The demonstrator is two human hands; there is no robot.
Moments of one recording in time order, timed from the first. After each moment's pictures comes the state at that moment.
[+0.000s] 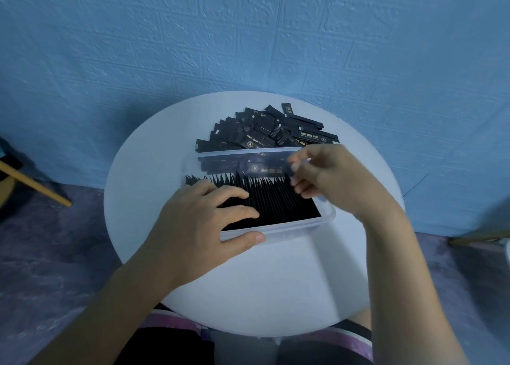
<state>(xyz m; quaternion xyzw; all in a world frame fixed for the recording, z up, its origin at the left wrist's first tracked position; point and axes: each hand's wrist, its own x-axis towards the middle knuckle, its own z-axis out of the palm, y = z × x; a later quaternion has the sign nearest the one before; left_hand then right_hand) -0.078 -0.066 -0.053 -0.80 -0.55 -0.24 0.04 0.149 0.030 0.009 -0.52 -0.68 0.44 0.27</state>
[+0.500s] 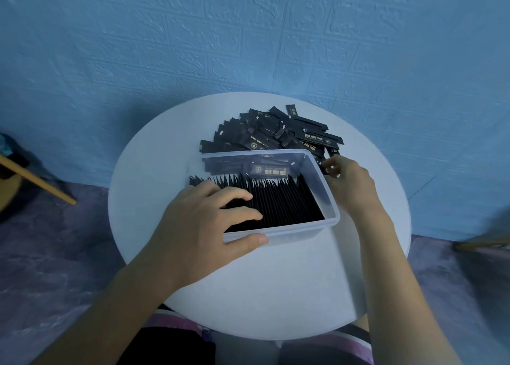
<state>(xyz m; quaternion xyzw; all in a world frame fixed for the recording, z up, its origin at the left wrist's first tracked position) -0.078 -0.067 -0.052 -0.80 -0.55 -0.24 0.03 0.181 0.075 -0.051 -0.69 -0.67 0.18 0.22</state>
